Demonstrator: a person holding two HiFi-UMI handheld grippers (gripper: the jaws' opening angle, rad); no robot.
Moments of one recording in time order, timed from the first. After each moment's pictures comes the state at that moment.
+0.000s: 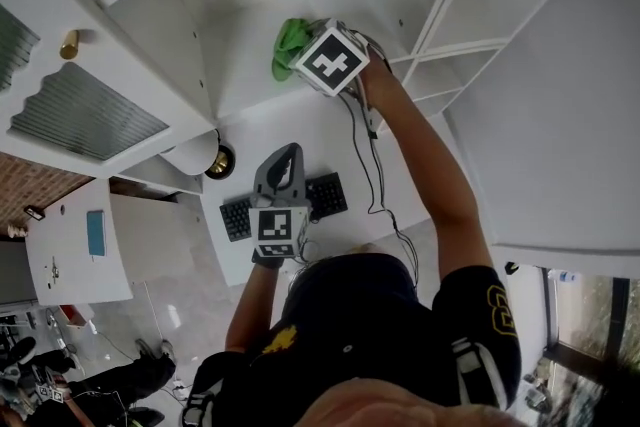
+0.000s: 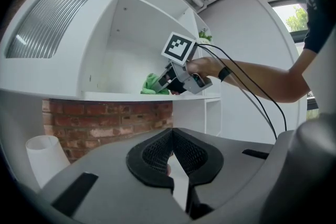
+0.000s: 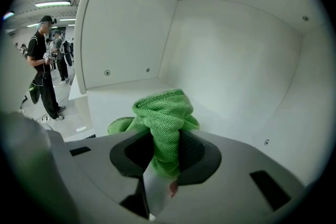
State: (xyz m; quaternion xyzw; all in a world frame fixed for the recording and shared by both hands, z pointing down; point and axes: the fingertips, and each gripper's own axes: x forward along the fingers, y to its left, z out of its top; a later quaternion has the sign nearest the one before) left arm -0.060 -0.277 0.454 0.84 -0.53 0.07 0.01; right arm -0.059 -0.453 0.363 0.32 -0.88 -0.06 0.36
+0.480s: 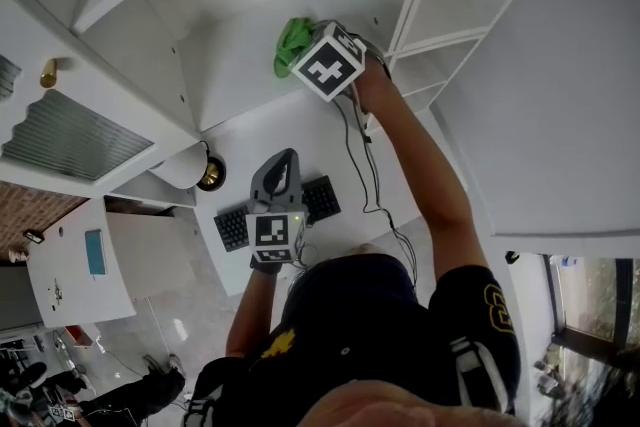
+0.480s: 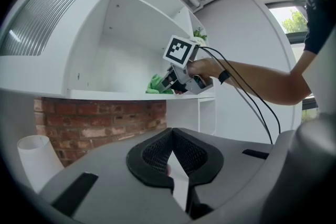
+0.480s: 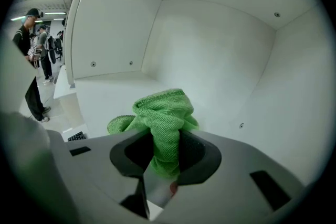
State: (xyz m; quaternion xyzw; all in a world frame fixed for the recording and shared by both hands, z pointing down) left arm -0.037 -0.277 0.453 0.86 -0.51 0.08 0.01; right arm -0.006 -0.465 0.361 0.40 -0.84 -0.06 0.36
